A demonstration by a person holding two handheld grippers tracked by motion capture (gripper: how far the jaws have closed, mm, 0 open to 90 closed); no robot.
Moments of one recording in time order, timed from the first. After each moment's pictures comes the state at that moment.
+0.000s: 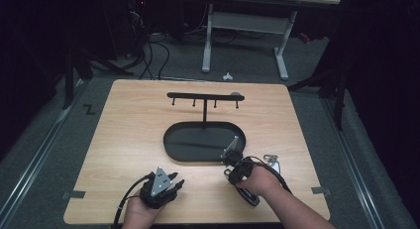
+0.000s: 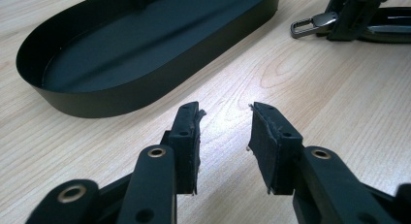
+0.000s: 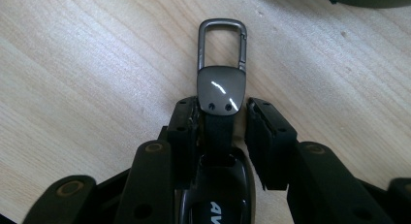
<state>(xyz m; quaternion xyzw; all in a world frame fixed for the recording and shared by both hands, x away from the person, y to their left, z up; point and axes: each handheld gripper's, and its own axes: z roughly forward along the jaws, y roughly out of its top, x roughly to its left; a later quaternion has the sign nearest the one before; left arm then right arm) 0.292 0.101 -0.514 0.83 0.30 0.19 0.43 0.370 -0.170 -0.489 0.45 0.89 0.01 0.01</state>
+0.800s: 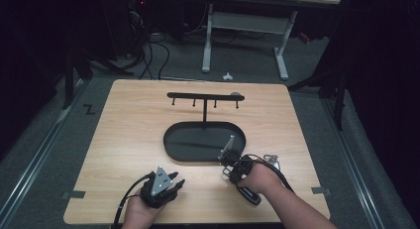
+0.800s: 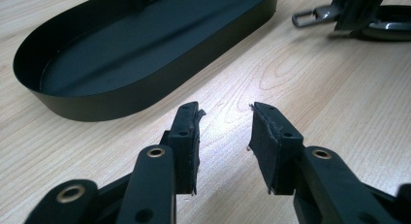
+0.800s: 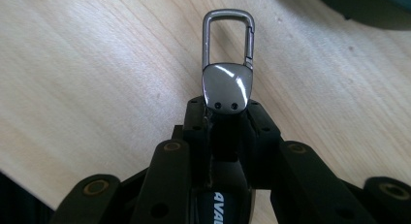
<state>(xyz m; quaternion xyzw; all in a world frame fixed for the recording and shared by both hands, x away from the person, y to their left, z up) 0.293 0.101 -0.514 0.83 0.29 0.19 0.43 0.369 -0.166 -0.475 0.39 0.92 0.01 0.01</state>
